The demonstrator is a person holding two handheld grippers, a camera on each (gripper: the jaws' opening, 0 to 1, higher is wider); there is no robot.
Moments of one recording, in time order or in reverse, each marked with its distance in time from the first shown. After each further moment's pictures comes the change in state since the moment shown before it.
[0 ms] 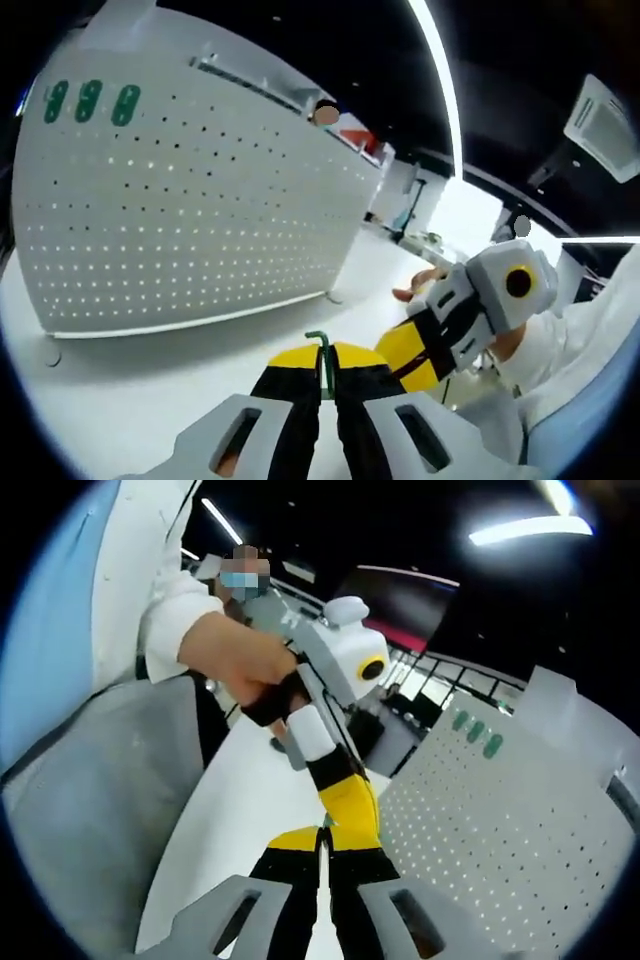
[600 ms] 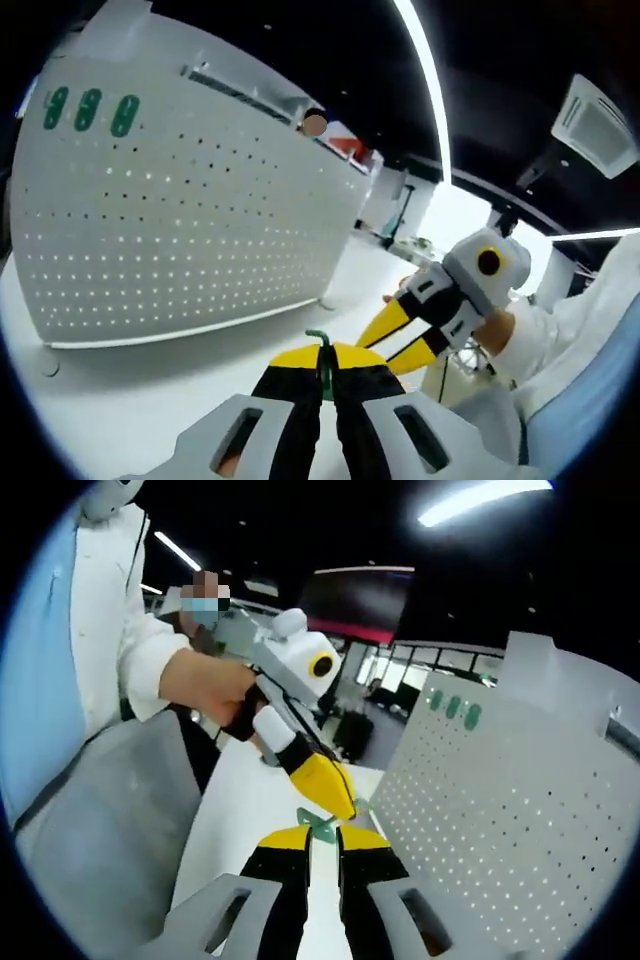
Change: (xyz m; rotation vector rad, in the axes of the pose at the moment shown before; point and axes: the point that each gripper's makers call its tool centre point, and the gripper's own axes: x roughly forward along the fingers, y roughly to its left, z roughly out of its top) left arm -0.010 -0.004 0.004 0.038 -0.033 -0.063; right arm -0.013 -0.015 -0.003 0.181 -0.037 -0.038
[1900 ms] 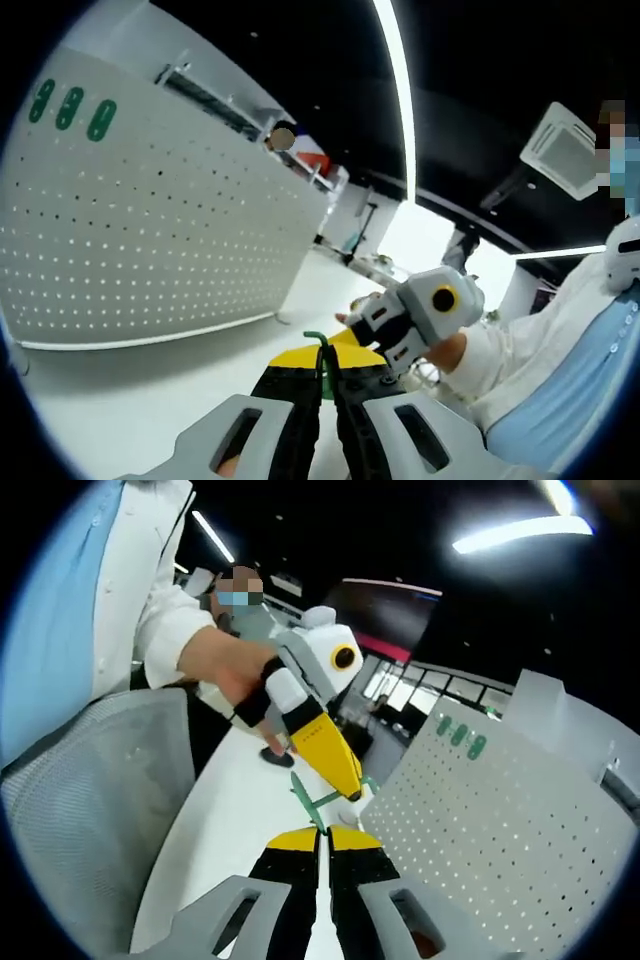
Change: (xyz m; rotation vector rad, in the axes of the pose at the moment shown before) left arm -0.008 -0.027 0.016 -0.065 -0.059 -0.166; right arm 0.002 0.005 0.003 -0.177 -0.026 -0.007
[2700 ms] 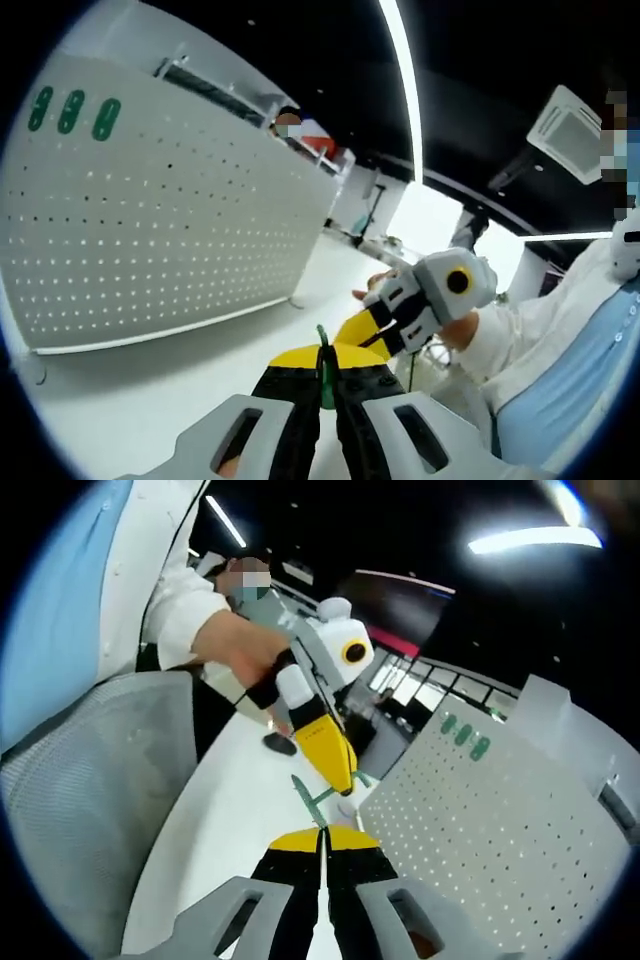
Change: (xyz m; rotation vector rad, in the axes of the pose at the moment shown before) left arm -0.008 0.012 -0.007 0.046 0.072 0.043; right arm -0.001 0.000 -0.005 -0.042 0.047 0.010
